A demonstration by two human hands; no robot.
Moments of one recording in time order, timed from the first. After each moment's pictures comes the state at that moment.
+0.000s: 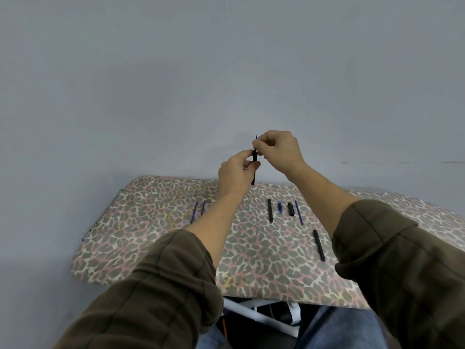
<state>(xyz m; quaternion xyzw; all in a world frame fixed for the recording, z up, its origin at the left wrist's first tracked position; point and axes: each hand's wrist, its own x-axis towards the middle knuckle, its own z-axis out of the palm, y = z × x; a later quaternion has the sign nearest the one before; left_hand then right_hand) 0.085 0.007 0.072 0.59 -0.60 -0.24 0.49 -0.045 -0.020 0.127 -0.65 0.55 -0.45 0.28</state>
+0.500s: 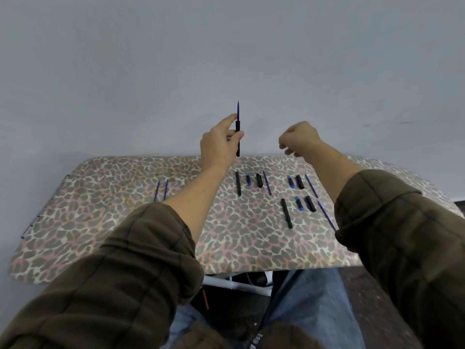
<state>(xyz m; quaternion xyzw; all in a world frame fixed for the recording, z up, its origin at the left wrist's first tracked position) 0.036 -0.014 0.058 0.56 -0.61 -0.26 0.50 -0.177 -0.033 0.088 -0.53 0.75 -0.27 0.27</state>
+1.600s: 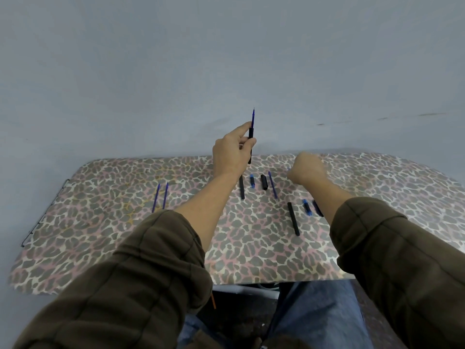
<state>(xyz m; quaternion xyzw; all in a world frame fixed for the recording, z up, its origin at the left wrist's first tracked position) 0.011 -0.027 0.039 0.56 -0.63 -0.27 0.47 -0.186 -0.037 0.004 -0.59 0.80 -0.04 0.11</state>
